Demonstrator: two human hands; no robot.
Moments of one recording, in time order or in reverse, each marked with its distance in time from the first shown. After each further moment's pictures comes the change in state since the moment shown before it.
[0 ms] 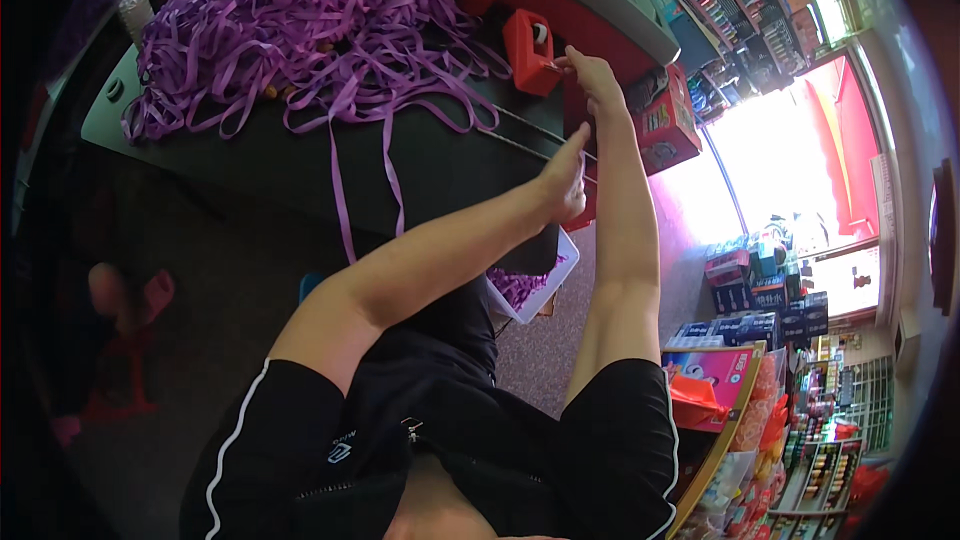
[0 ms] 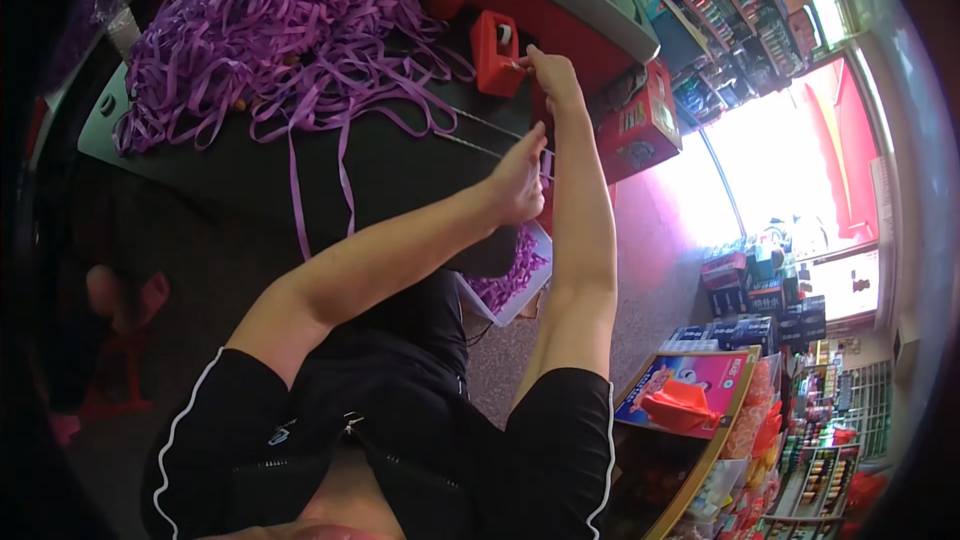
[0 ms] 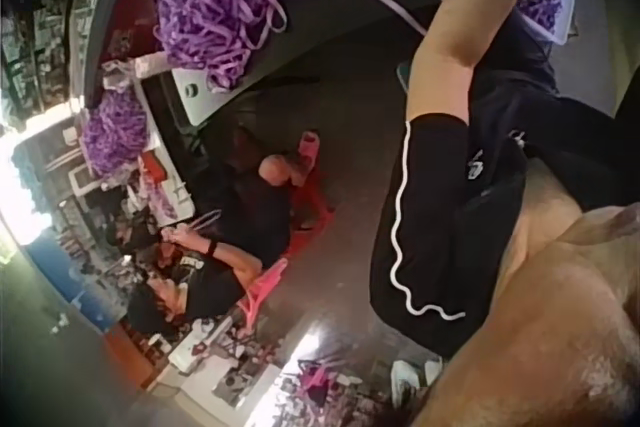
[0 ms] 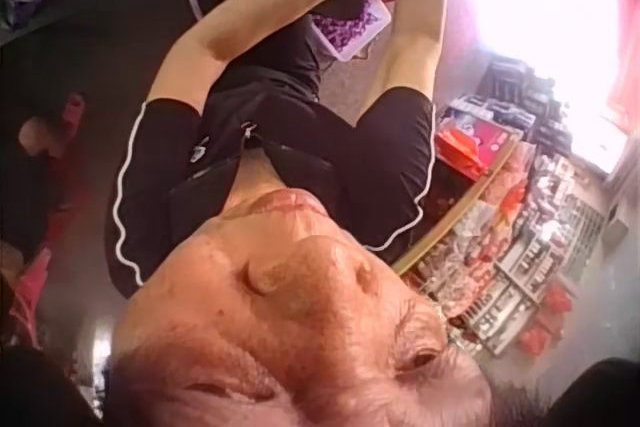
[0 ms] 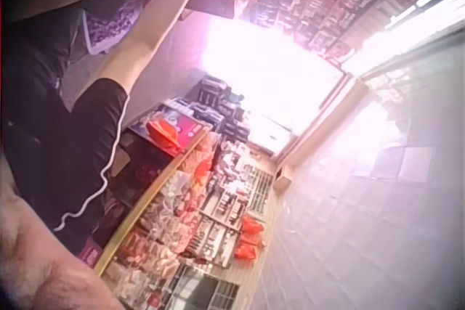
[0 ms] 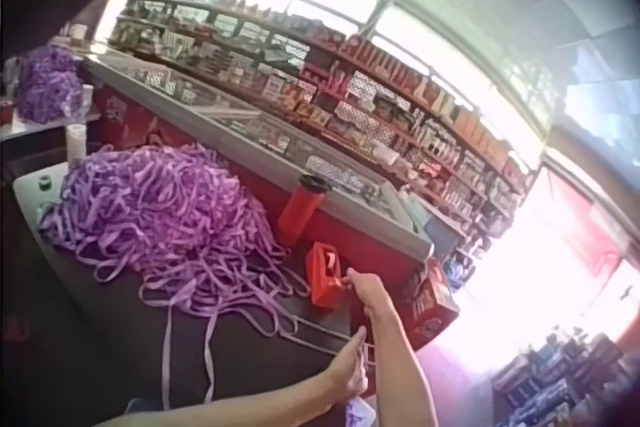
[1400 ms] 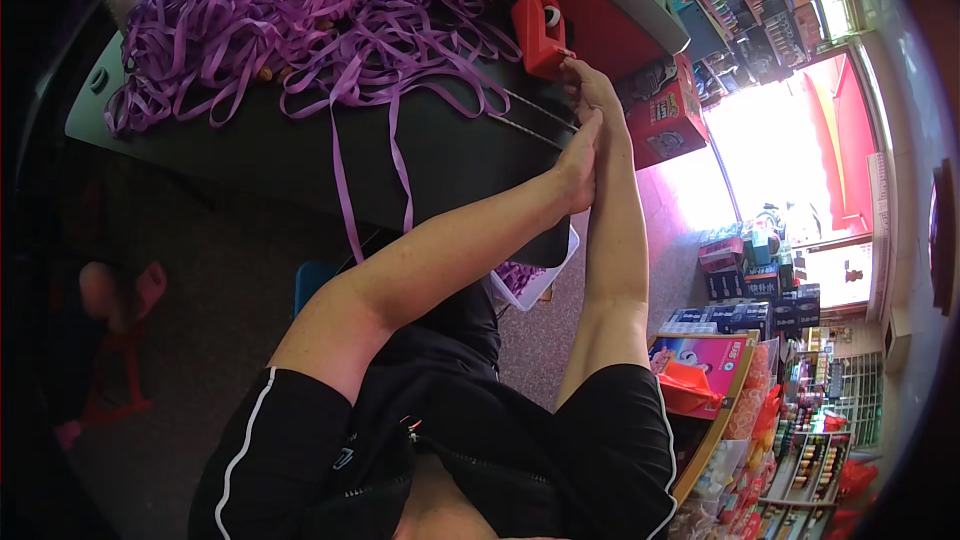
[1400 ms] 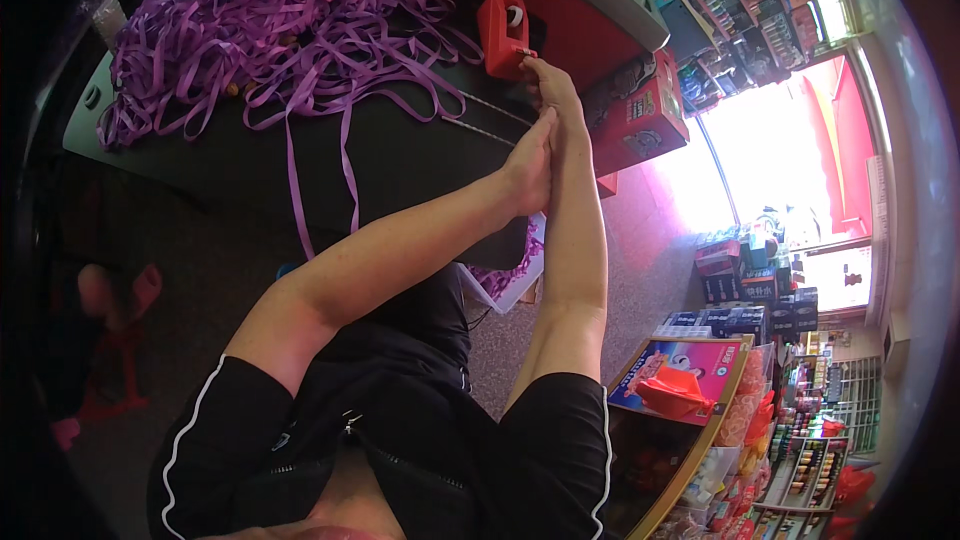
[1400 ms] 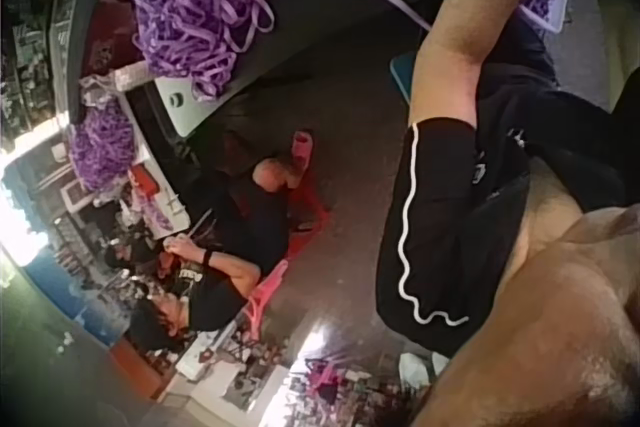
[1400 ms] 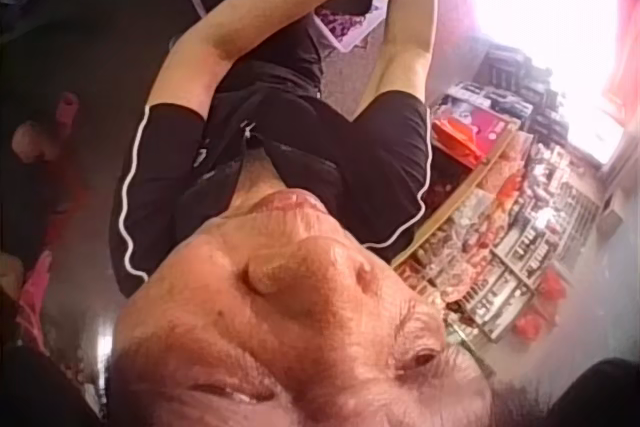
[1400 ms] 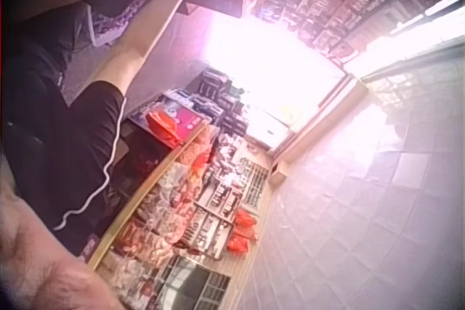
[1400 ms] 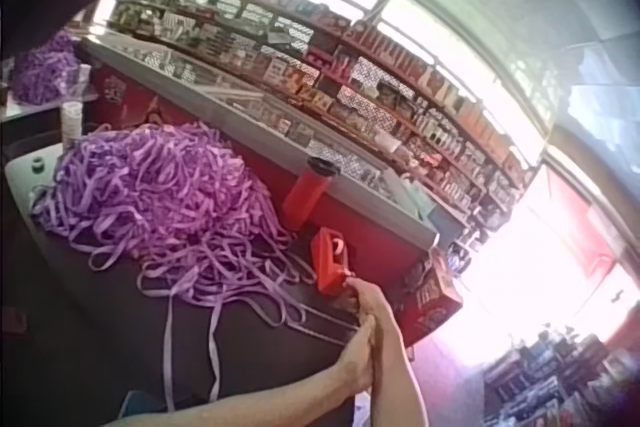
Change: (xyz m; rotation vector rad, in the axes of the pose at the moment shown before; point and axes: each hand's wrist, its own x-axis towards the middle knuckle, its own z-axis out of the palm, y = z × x) left_hand 0.006 0.001 -0.008 -0.296 -0.125 0.056; right_hand -0.020 0.034 0.021 0.329 -0.068 0.236
